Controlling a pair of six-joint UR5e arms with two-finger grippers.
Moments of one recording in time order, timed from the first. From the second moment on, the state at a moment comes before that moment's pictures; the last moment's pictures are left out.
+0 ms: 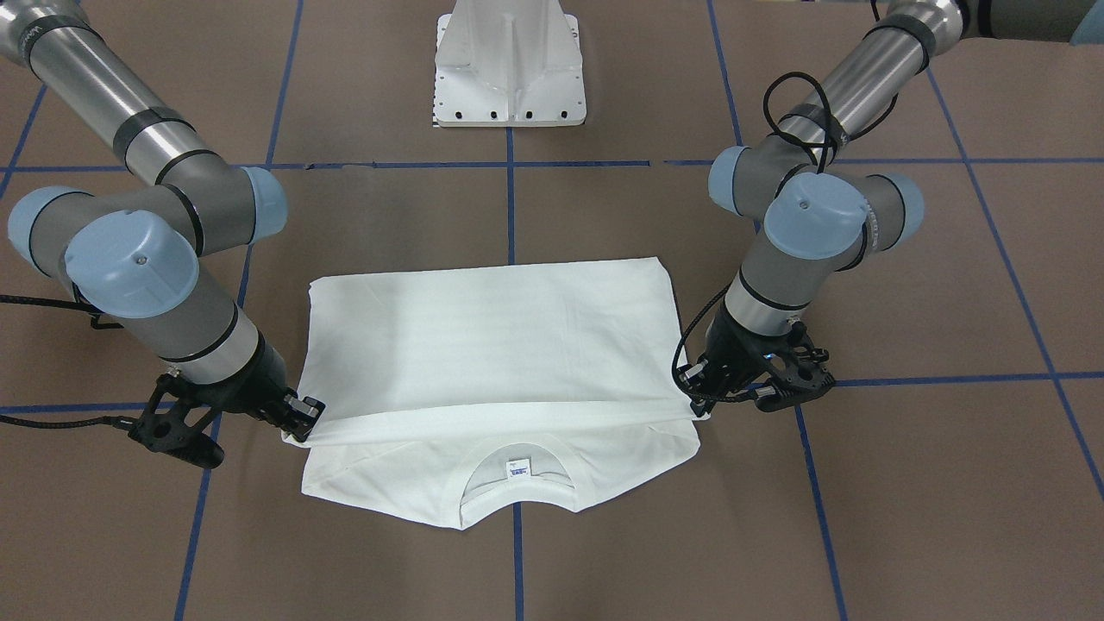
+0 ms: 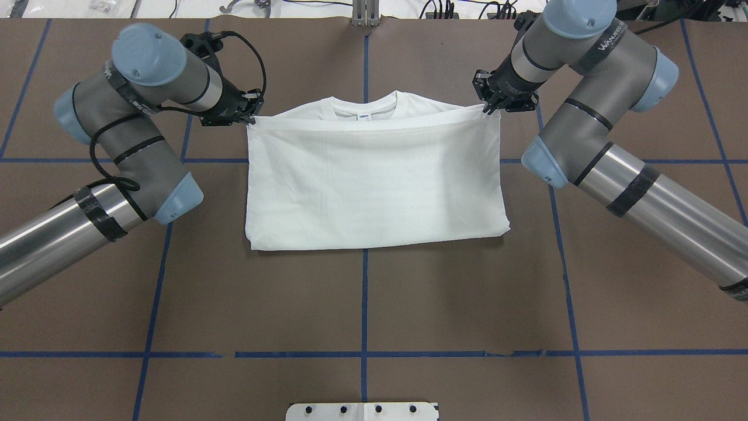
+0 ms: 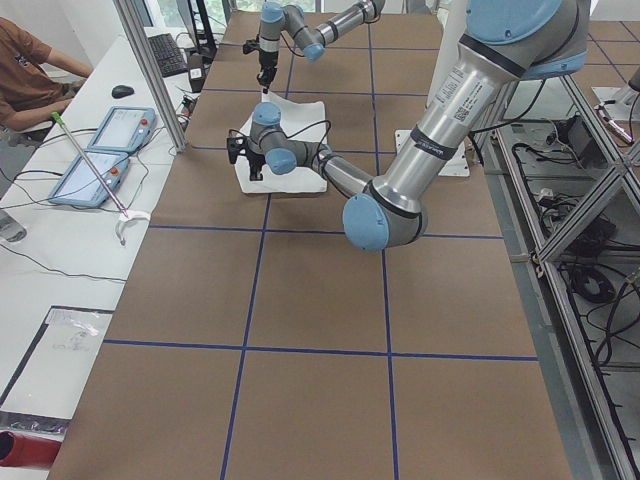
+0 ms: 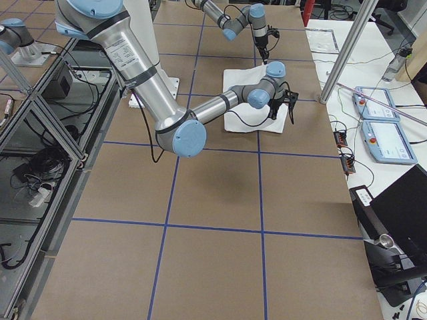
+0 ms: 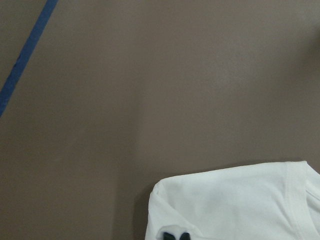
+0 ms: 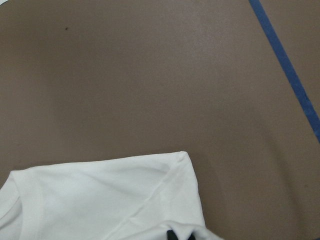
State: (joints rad) left arm -0.82 -2.20 -1.35 -2.09 -1.92 -1.37; right arm 0.90 -0.92 1.34 -1.21 2.06 1.35
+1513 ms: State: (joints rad) left arm -0.85 -2.29 -1.23 -2.11 -1.89 -1.37; right arm 0.93 -0.81 1.19 -1.21 2.05 1.35
